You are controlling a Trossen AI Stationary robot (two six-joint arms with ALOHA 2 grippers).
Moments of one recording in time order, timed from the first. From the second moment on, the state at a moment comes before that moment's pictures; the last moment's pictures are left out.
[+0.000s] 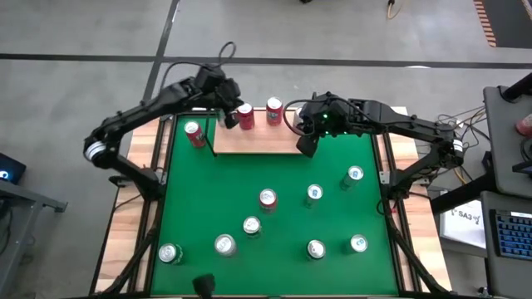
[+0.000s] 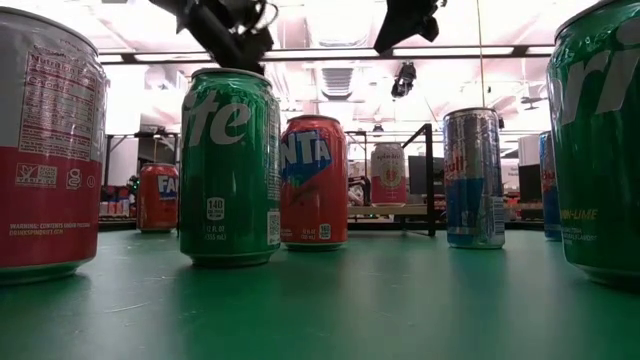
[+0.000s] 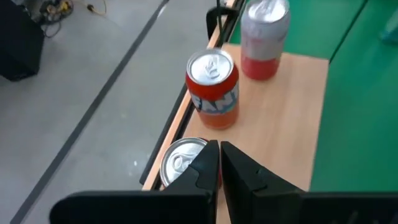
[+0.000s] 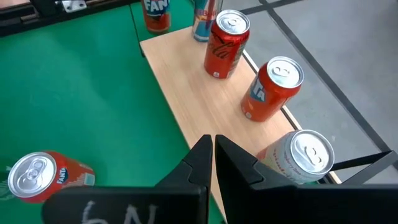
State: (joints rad) left arm 0.66 1.49 1.38 -0.59 0.10 0.33; right arm -0.23 1.46 1.60 -0.89 0.18 0.11
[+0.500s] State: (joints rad) left arm 0.66 1.64 1.38 -0.58 -0.02 0.36; right arm -0.23 1.46 1.60 -0.88 0.18 0.12
